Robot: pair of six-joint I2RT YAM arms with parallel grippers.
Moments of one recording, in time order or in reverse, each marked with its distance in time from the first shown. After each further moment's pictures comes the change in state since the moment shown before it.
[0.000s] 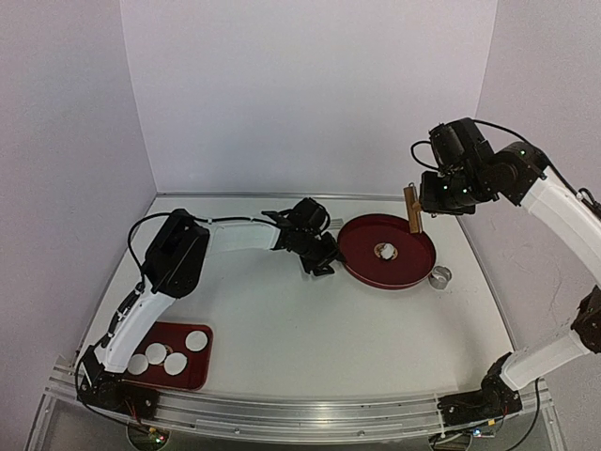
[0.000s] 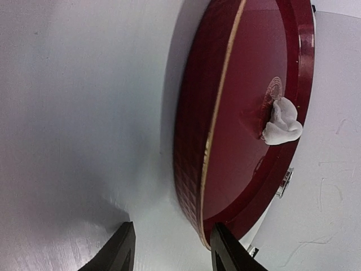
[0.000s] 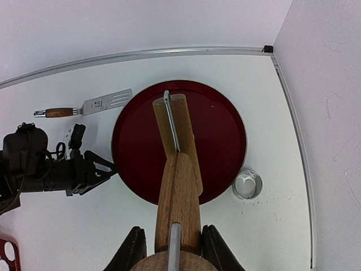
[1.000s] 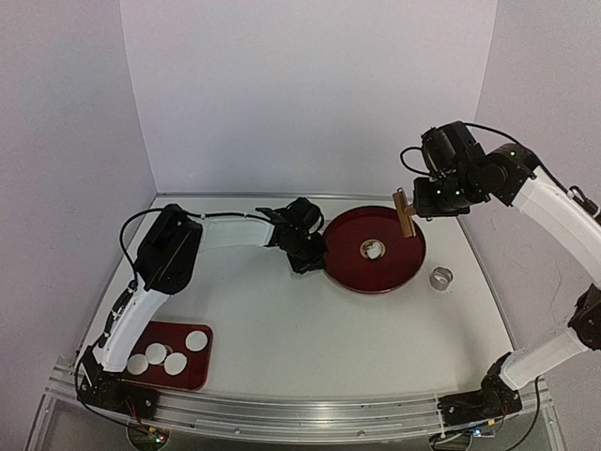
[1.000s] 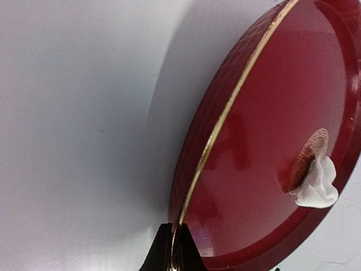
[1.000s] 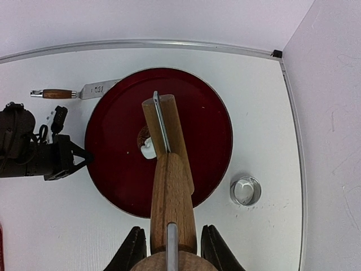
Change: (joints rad) left arm 0.020 -0.064 -0.085 -0.081 -0.149 0.063; right arm 0.000 0.028 -0.017 0.020 -0.029 -0.098
